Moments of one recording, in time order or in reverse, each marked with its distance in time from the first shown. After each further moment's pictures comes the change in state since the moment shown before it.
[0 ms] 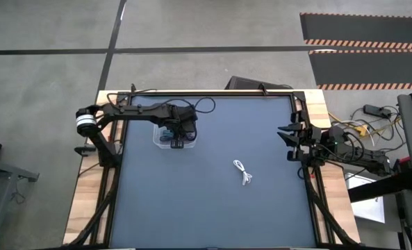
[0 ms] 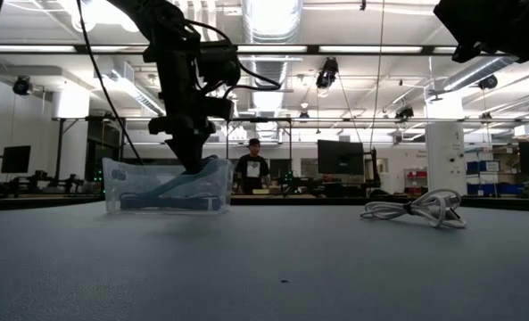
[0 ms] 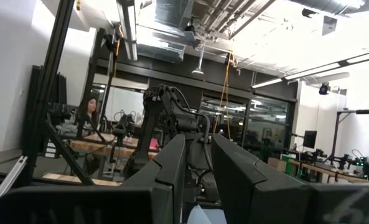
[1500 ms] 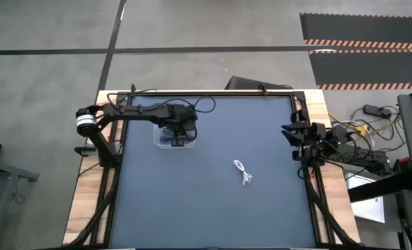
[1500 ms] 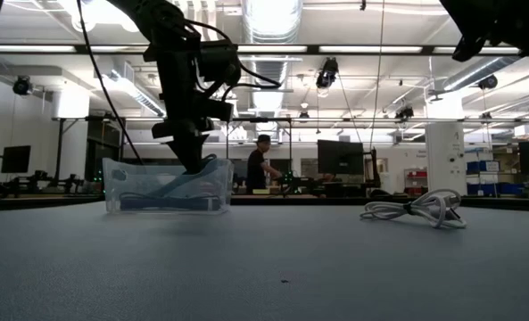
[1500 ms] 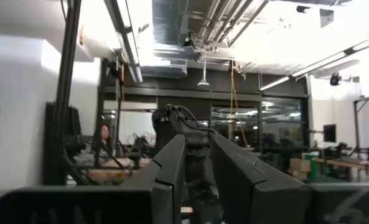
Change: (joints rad) left arm 0.000 0.000 0.000 0.007 -0.089 -0.028; right arm 0.000 0.000 0.014 0.055 -0.001 0.179
